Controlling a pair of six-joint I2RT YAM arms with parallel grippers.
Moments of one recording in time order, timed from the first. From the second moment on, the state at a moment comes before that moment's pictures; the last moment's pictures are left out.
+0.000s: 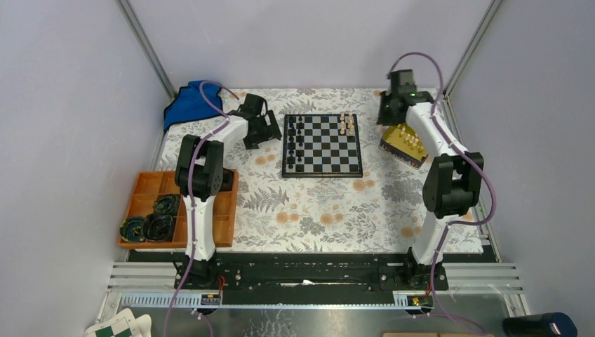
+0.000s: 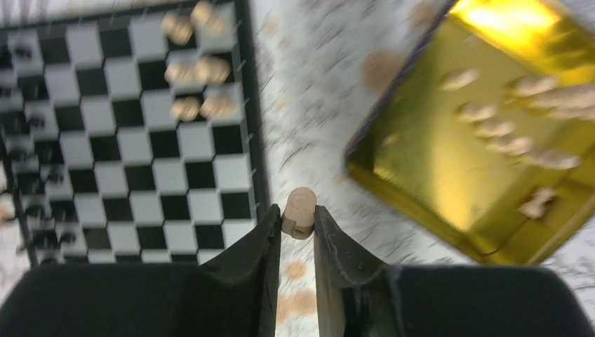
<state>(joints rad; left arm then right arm) -0.21 2.16 1.62 -0.46 0.05 -0.58 0.09 1.90 1.71 -0.68 0.03 0.23</state>
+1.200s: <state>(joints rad) -0.23 2.15 1.61 -0.46 0.05 -0.58 0.31 1.97 1.52 -0.67 -0.04 0.21</state>
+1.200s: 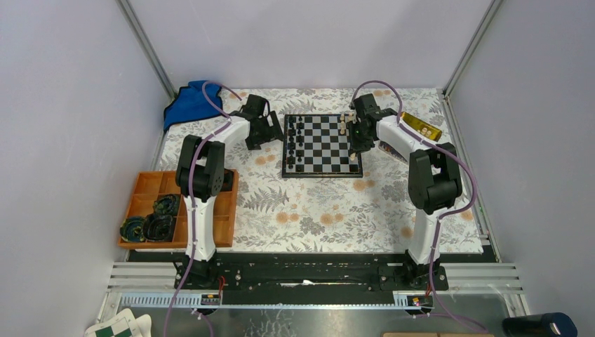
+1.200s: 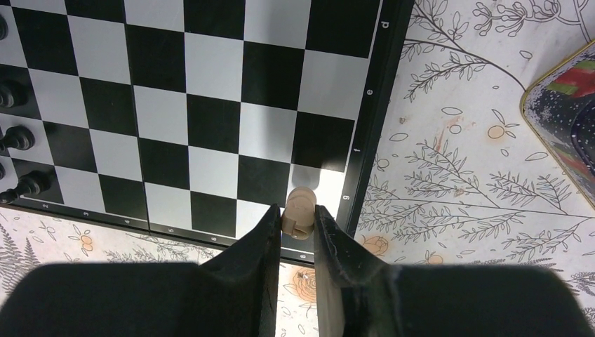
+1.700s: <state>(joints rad) -0.23 2.16 1.61 -0.46 0.05 -0.58 0.31 2.00 1.54 -0.67 -0.02 0.20</state>
